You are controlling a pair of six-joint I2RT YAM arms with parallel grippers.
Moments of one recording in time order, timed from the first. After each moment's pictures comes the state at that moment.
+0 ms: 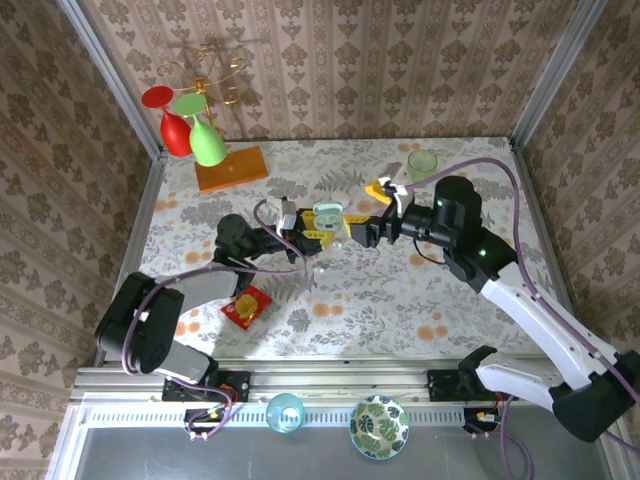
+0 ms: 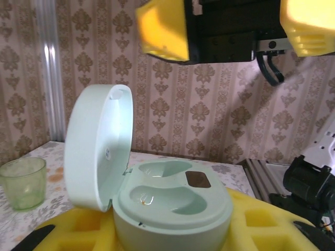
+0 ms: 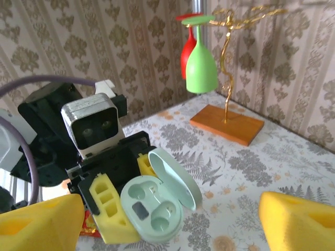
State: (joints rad) left arm -0.53 1.46 0.60 1.14 0.97 -0.29; right arm 0.49 1.04 1.02 -0.13 -0.45 0.03
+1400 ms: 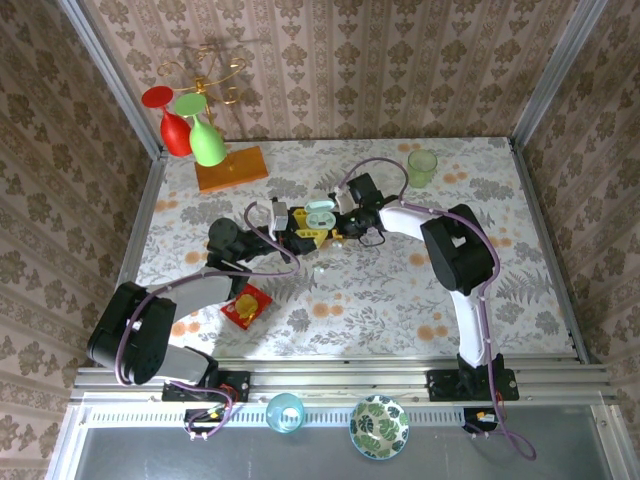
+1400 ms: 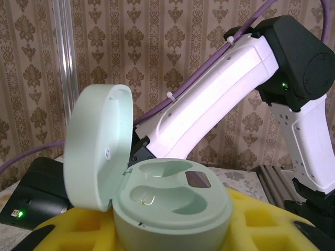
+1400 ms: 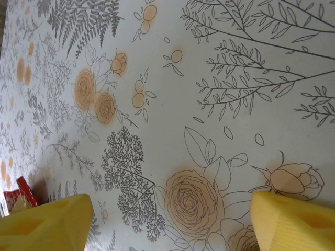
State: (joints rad) left arm -0.52 1.40 0.57 1.16 0.94 -0.28; right arm 0.45 2.14 1.43 -0.24 -0.59 0.34
